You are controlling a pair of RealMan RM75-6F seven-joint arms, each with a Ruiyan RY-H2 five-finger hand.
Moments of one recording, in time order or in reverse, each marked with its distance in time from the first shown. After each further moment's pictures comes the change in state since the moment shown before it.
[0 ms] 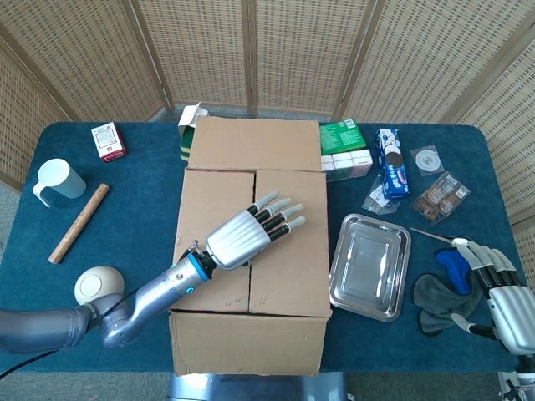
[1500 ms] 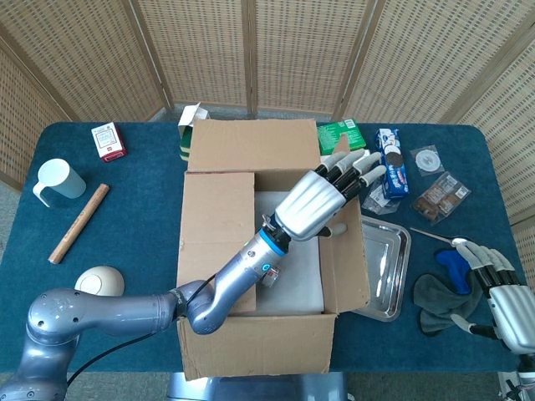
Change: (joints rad) left arm -0.273 -0.324 -0.314 0.261 -0.183 0.051 -0.017; right arm 0.009 0.012 -0.005 0.012 -0.005 -0.014 0.048
